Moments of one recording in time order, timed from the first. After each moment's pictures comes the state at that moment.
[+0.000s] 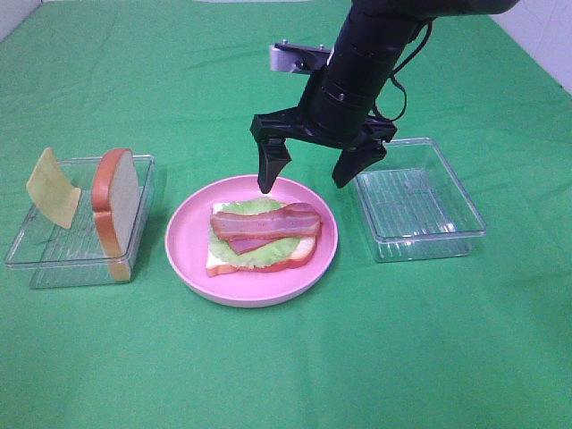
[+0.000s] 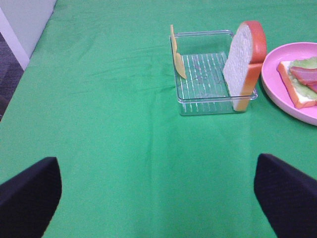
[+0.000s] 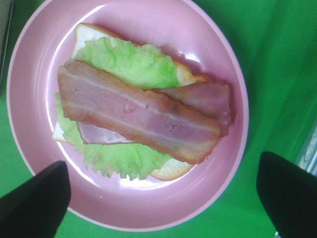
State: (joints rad) left arm 0.06 -0.01 -0.52 -0.02 1.09 0.01; right arm 0.51 2.12 -1.66 0.22 0.97 0.01
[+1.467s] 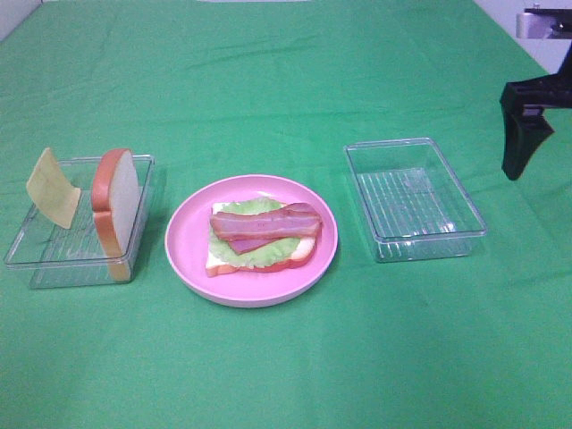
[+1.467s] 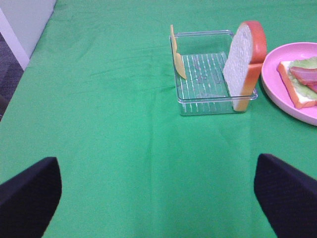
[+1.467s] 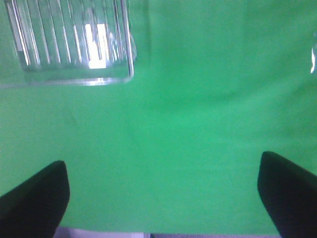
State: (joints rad) left arm 0.06 -0.01 -0.52 -0.02 1.09 0.01; right arm 0.07 1.67 -1.30 -0.03 1.21 0.01
